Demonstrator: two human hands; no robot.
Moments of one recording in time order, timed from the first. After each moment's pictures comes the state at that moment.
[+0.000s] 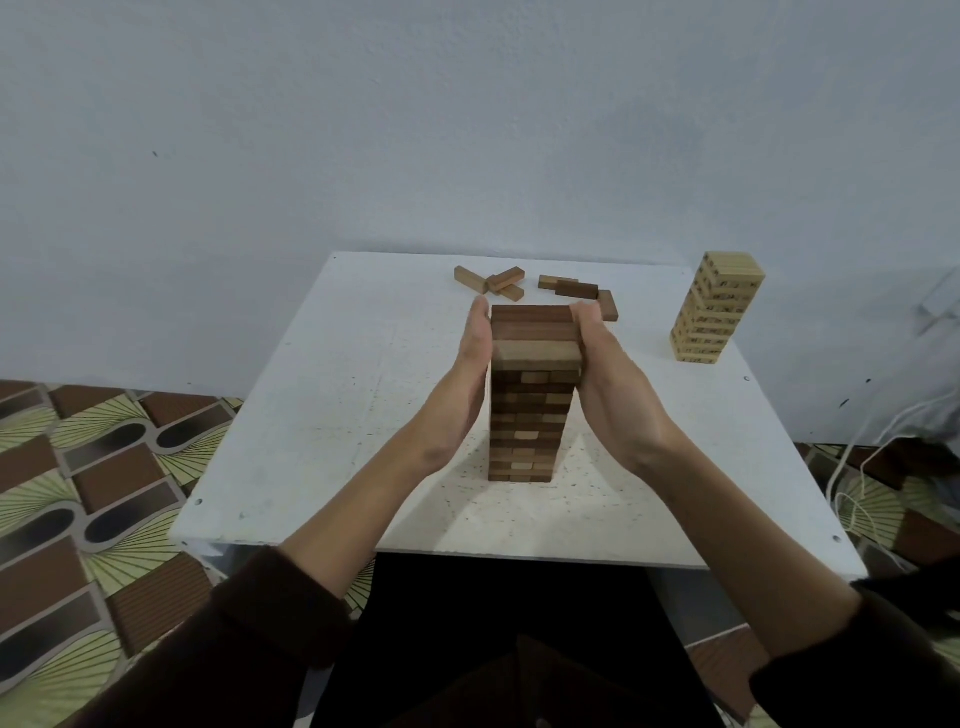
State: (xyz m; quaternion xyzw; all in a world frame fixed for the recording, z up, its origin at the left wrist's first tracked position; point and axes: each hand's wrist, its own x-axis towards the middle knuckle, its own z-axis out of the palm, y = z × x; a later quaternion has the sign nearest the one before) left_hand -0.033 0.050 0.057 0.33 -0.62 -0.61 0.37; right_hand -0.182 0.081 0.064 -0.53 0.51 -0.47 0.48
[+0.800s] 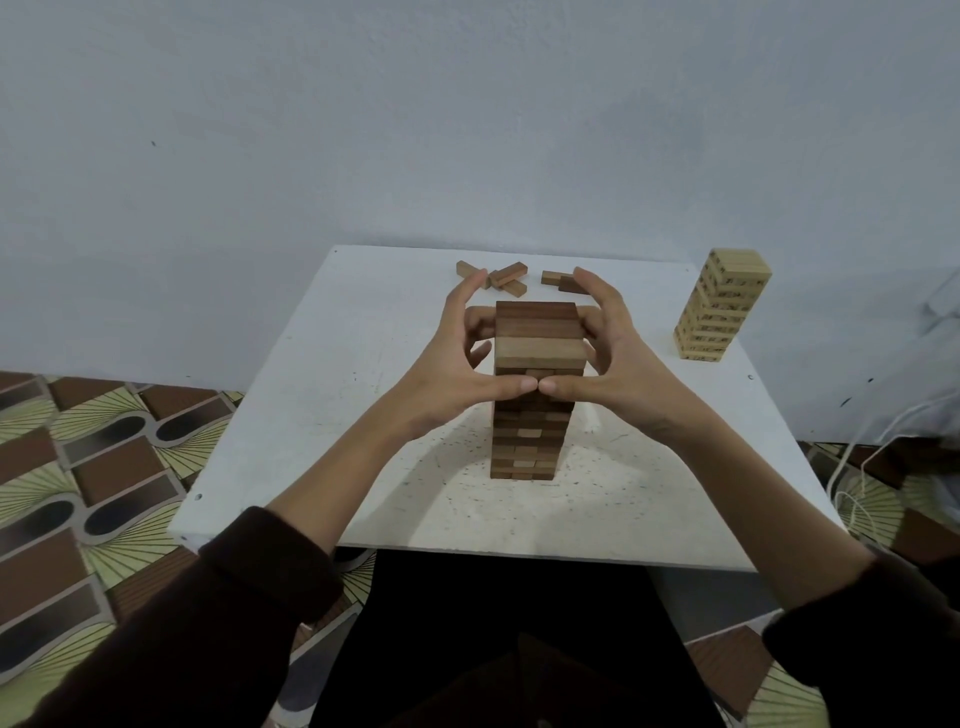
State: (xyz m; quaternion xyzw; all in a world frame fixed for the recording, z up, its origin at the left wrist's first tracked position) left_hand -0.018 0.021 0.052 0.35 -0.70 -0.52 0.35; right_hand -0.211 0.063 0.063 -0.64 0.52 -0.39 0.40
